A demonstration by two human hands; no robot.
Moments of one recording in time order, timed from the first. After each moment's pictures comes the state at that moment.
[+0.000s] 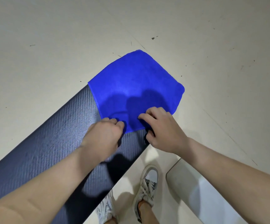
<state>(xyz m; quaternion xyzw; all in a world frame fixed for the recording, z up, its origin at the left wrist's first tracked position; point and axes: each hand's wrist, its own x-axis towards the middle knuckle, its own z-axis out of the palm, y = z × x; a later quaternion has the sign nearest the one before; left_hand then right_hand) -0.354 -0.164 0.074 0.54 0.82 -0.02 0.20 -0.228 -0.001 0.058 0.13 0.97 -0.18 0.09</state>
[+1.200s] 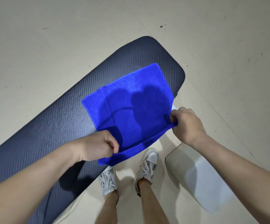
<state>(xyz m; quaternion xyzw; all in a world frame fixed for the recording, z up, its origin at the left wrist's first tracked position) -0.330 -0.245 0.118 0.30 0.64 0.25 0.66 -0.165 -0.008 0.093 0.34 0.90 -0.18 0.22</state>
